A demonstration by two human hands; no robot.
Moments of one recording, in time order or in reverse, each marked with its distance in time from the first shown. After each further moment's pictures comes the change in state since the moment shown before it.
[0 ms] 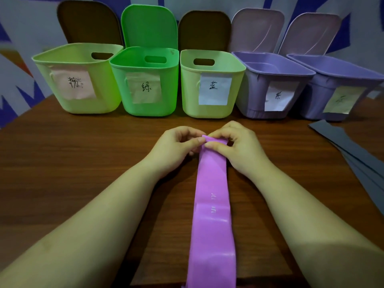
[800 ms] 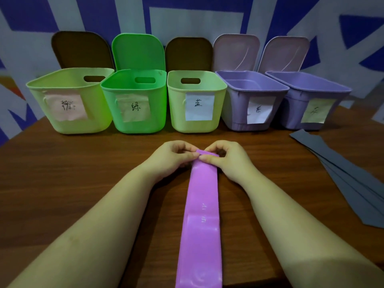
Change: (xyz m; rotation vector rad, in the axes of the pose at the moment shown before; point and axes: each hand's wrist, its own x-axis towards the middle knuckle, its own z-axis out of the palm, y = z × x) left_hand 0.018 0.007 0.007 0.071 -0.120 -0.099; right_hand -0.001 0.016 -0.006 0.232 -0.053 0.284
